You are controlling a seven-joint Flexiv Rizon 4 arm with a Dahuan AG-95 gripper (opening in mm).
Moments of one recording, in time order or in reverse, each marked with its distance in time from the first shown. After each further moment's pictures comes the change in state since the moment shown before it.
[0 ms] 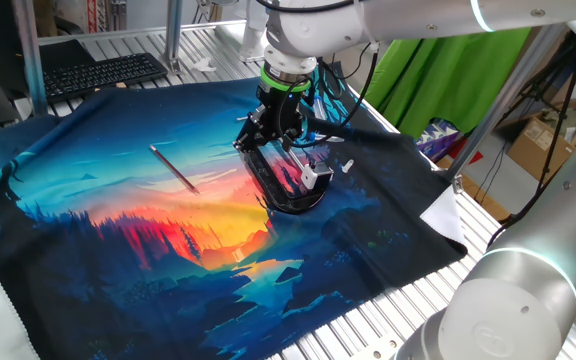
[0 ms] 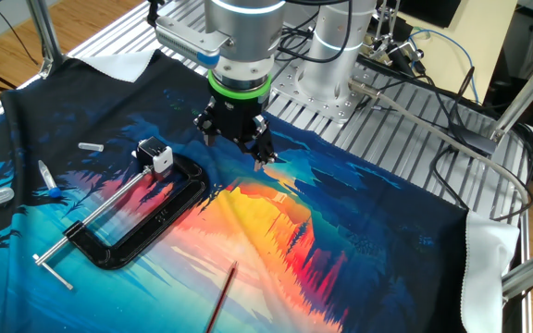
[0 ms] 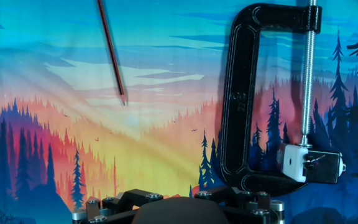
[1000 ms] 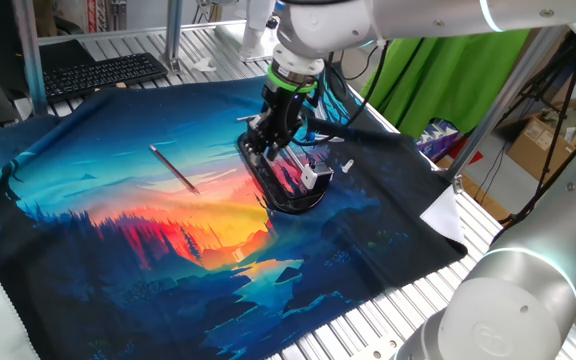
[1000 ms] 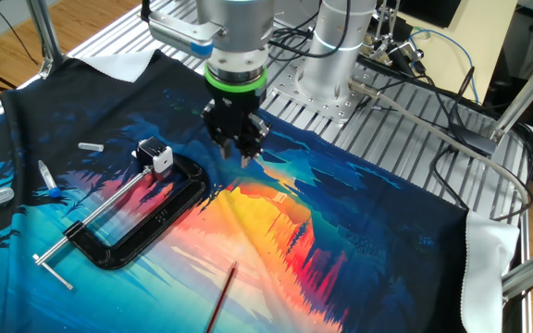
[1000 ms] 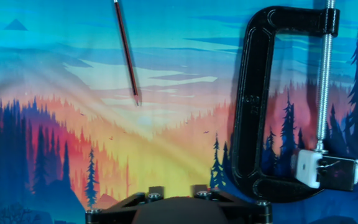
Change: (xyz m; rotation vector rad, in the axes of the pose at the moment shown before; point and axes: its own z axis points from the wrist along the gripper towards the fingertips) arm 0.001 0.009 -0.001 -0.071 -0.021 -0.026
